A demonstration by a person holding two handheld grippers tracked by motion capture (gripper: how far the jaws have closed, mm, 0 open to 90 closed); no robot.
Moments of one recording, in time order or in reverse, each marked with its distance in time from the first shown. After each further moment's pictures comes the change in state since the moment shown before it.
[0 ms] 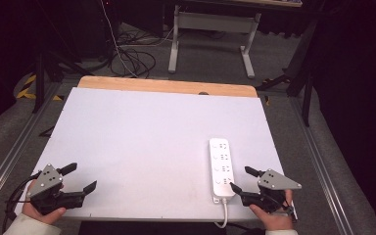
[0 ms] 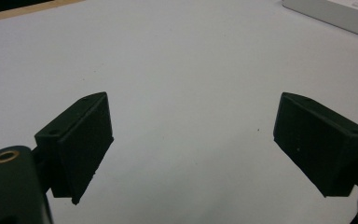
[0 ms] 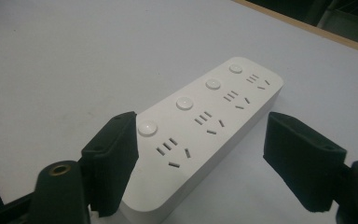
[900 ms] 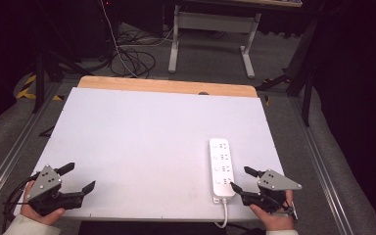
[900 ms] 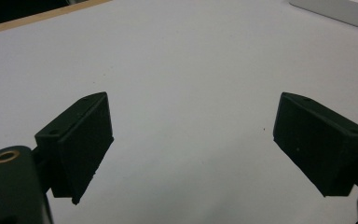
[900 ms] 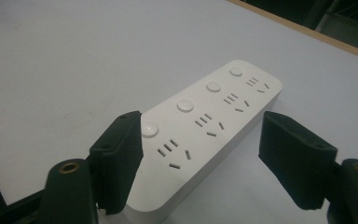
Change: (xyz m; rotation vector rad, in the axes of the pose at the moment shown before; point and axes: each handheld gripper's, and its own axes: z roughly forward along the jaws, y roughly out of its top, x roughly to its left) left arm -0.003 0.002 -0.004 0.001 0.033 0.027; right arm 0.002 0.004 -0.002 0.001 -0.003 -0.016
